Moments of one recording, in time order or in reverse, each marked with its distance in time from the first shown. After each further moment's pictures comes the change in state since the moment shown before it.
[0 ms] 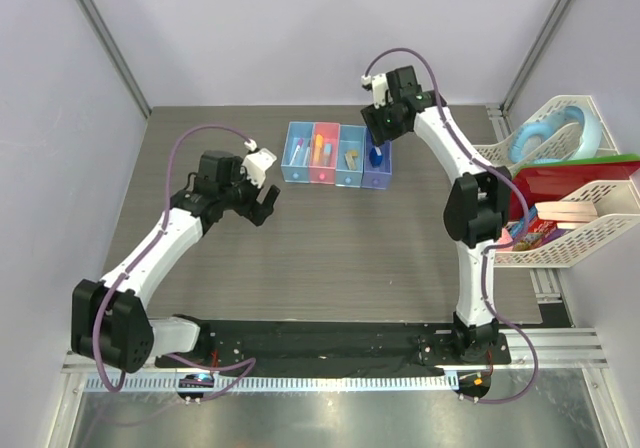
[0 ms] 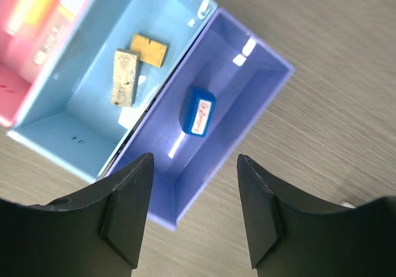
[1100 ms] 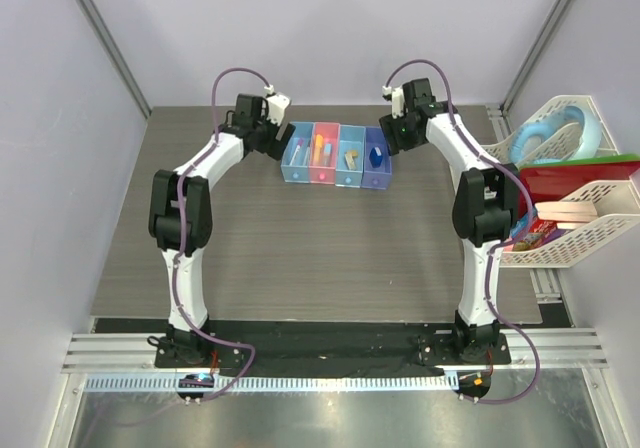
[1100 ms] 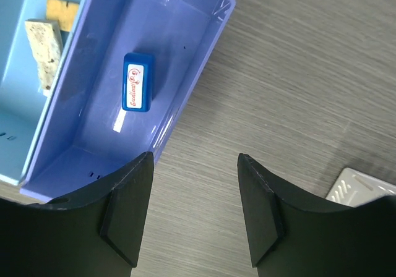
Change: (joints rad) left arm 0.055 0.850 0.768 0.094 -0.177 -0.035; right arm -0.085 -0.051 -0.153 0.070 0.035 0.063
